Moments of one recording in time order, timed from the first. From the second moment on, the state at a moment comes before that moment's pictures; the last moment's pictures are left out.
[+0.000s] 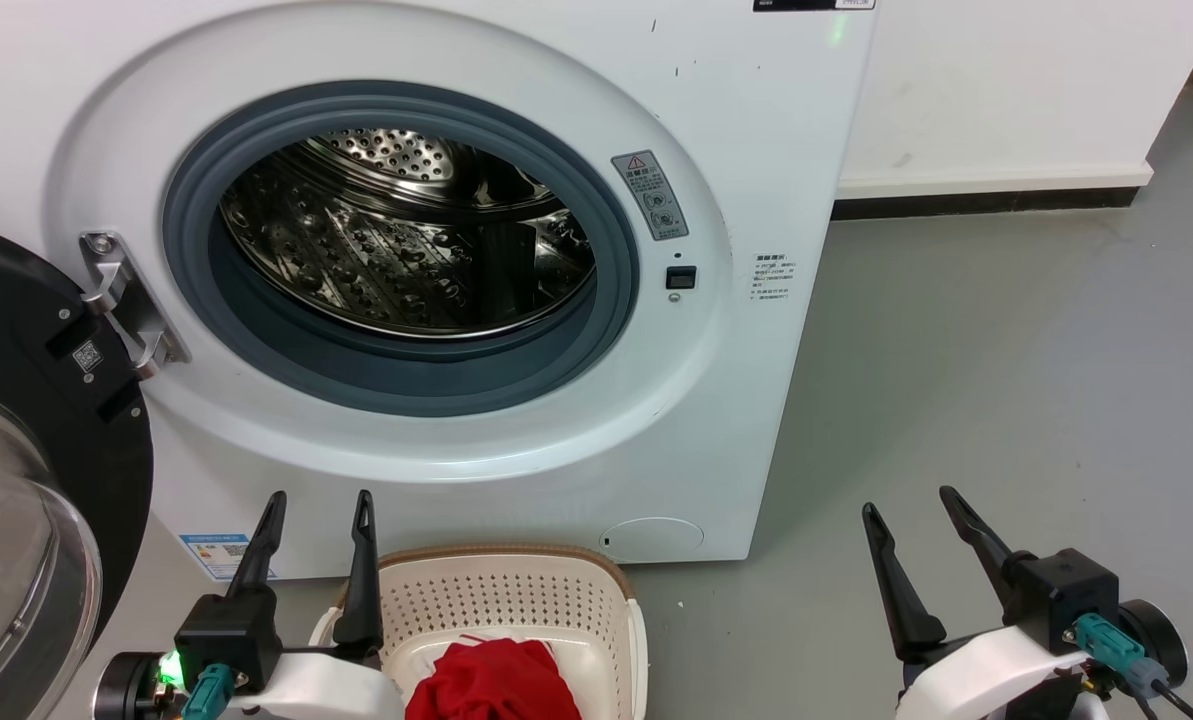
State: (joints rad) left arm 0.08 0.08 -0.03 -0.05 -0.08 0.01 -0.14; right arm 0.07 -0.05 0.10 -0.04 0.06 0.13 0.00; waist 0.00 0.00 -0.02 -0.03
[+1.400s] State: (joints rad) left arm 0.07 0.08 -0.01 0.04 -0.42 0.00 -0.09; right arm 0.06 -0.07 0.09 0.05 0.40 0.13 0.00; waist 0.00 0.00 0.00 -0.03
